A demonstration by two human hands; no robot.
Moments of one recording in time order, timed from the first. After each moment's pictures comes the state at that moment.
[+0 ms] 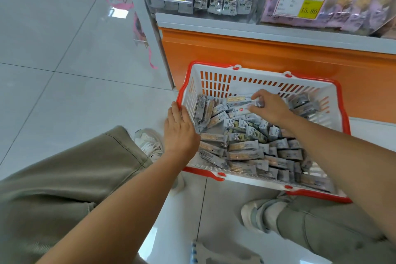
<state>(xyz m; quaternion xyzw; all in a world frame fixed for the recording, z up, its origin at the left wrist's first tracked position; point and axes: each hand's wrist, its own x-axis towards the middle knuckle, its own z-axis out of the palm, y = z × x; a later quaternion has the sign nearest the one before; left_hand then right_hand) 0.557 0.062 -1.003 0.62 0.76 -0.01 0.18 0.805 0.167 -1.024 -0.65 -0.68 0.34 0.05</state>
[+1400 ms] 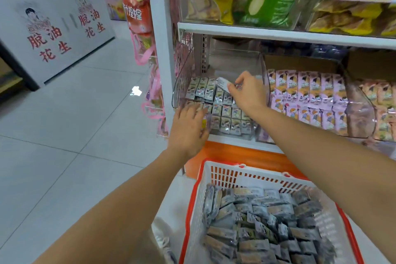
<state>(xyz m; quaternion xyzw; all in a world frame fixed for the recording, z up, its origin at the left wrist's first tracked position) 0.499 0.228 -0.822 0.76 0.62 0.19 -0.02 0.669 0.327 -0.774 -0.64 -0.68 0.11 0.35</state>
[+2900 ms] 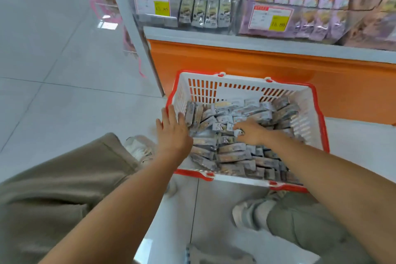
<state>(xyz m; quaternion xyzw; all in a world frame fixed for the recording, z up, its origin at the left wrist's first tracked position) 0.563 0.071 -0.999 0.67 0.73 -0.08 0.13 0.798 0.137 -1.046 -0.58 -0.69 0.38 -0.22</state>
